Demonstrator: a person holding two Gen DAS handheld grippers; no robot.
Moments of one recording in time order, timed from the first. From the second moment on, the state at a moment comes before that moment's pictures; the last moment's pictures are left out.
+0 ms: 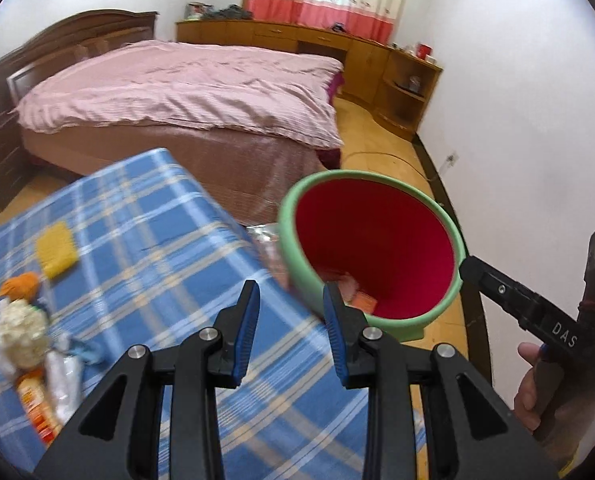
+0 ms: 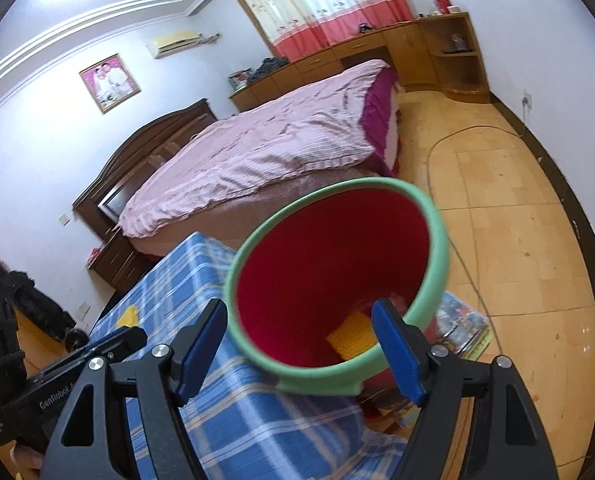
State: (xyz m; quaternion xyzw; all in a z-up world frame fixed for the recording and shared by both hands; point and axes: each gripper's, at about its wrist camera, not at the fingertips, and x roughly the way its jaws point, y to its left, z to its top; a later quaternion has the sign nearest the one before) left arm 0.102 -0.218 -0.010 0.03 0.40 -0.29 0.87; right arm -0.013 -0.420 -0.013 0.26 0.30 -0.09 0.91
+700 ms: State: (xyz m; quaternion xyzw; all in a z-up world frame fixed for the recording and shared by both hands) left arm 0.094 -0.037 -0.025 -0.03 0.41 -0.07 0.91; right arm 0.015 -0.305 -0.015 0.21 0.35 0.02 0.91
